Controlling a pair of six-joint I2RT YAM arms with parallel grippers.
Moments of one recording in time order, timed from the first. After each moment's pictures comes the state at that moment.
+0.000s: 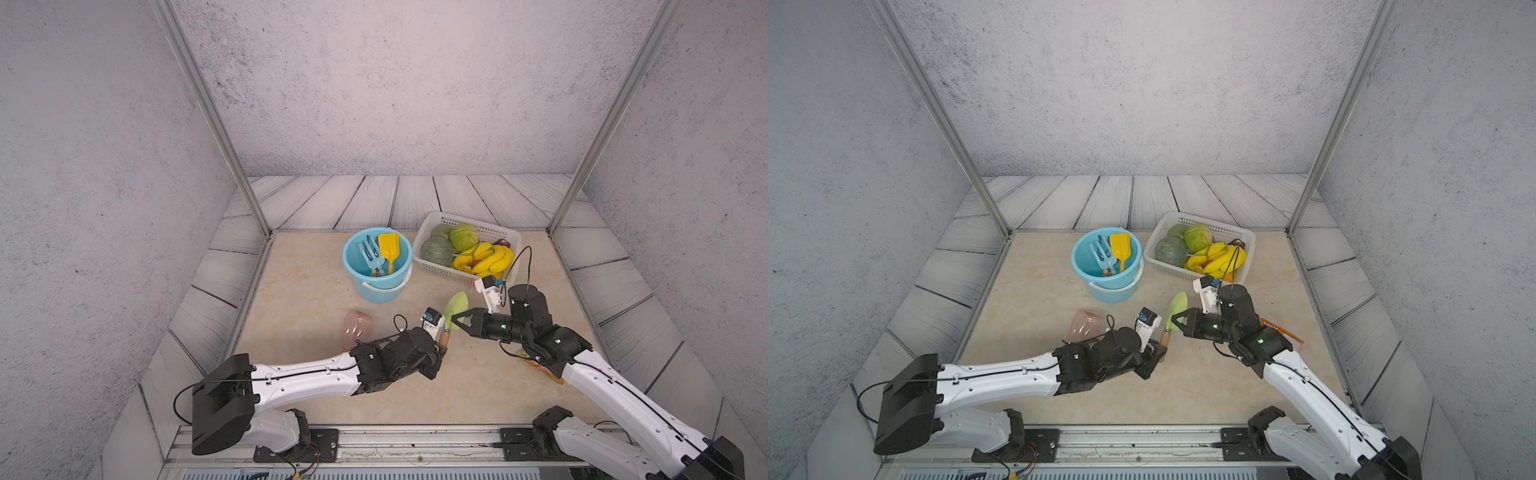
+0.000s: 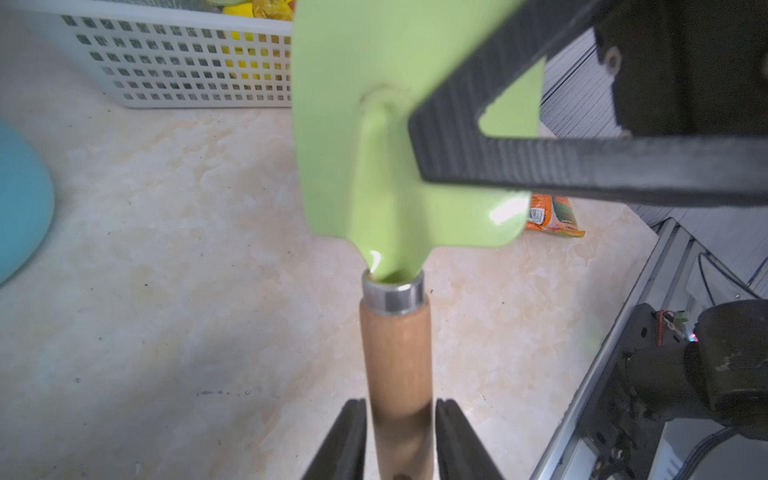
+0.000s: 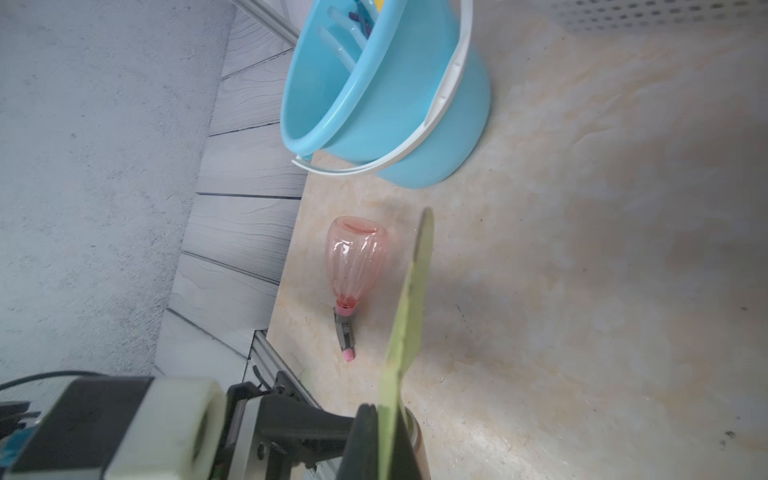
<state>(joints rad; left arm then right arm) -1.21 1.35 0.82 -0.08 -0.20 -0.48 0.49 0.94 0.72 -0.35 -0.50 0.69</state>
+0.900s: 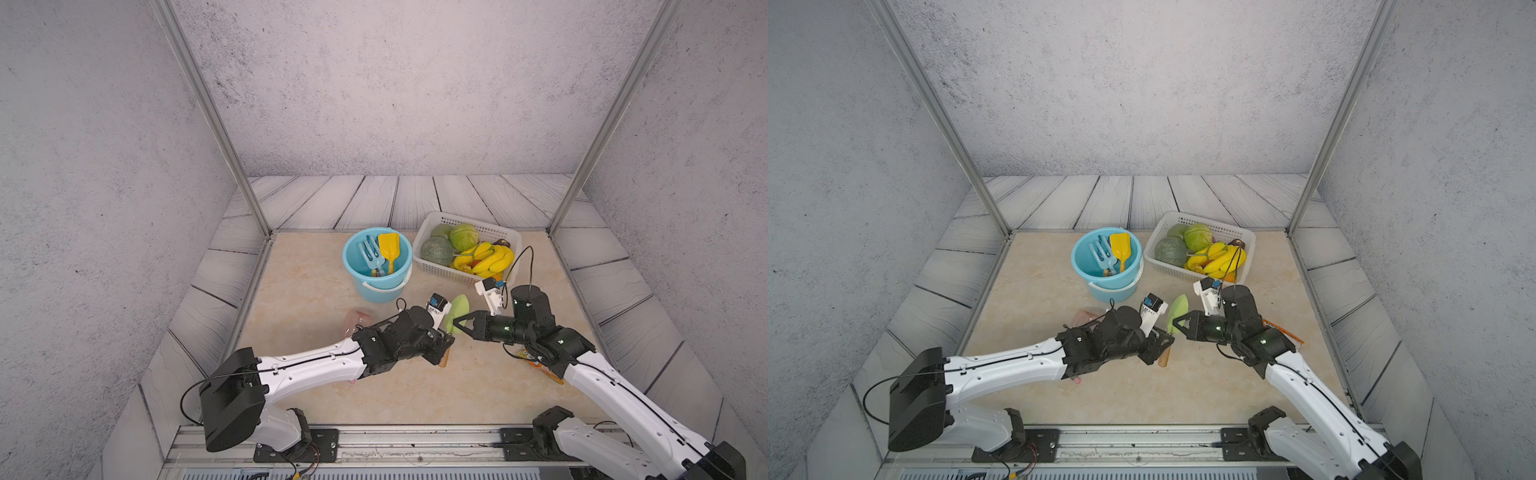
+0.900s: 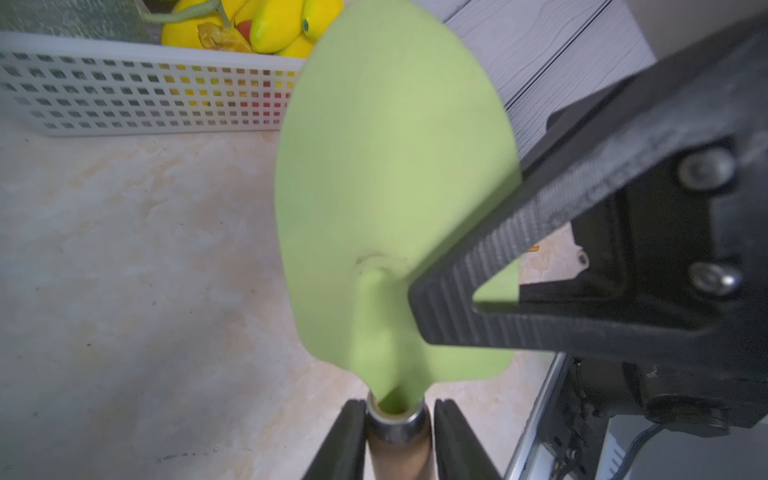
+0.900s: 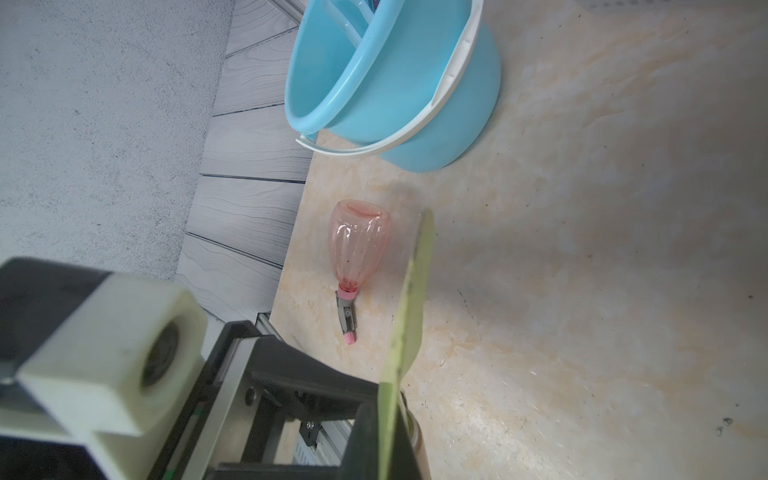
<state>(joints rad) -1.10 1.42 0.93 -0.07 0.03 -0.44 0.47 0.93 0.72 -0.38 -0.59 0.65</state>
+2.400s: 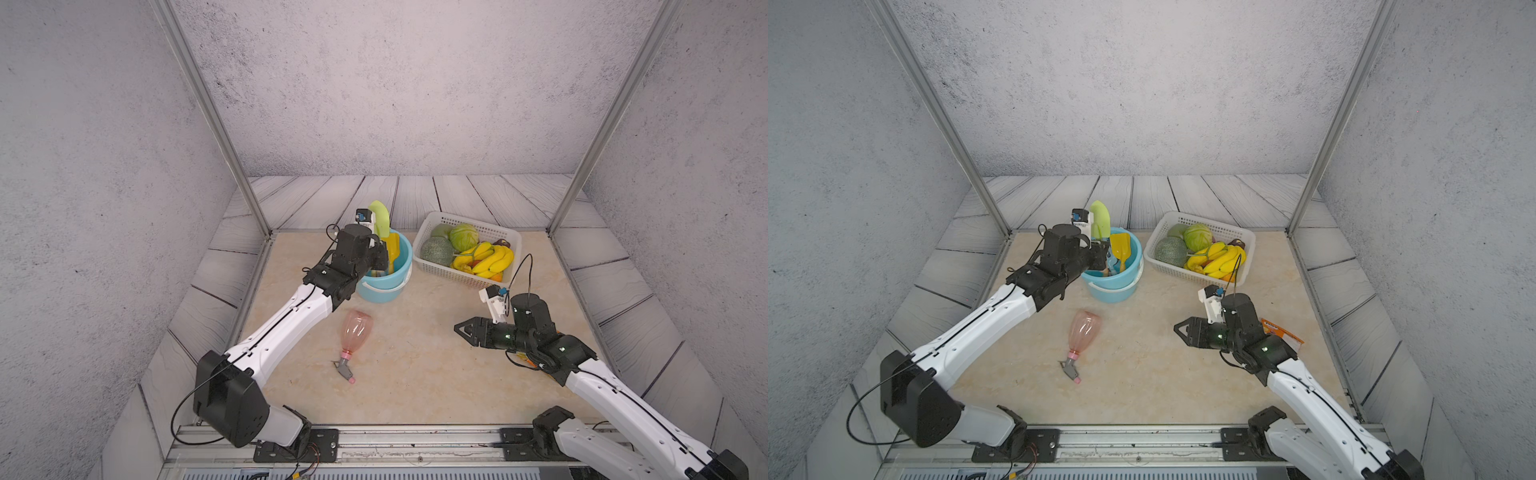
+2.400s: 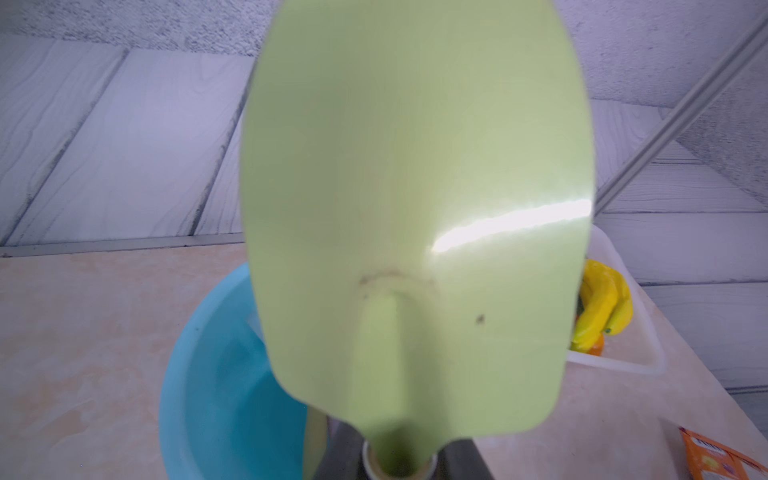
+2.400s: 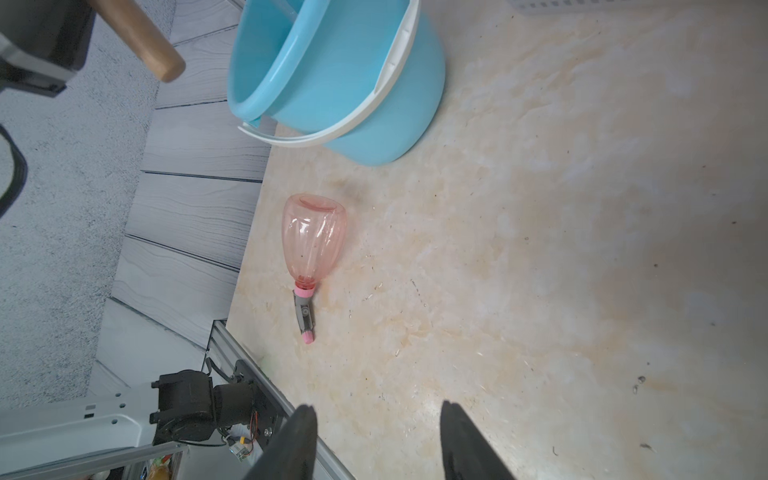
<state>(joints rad) -0.53 1.49 1.32 -0.26 -0.15 -0.29 0.47 0.89 0.66 -0.43 -0.47 0.60</state>
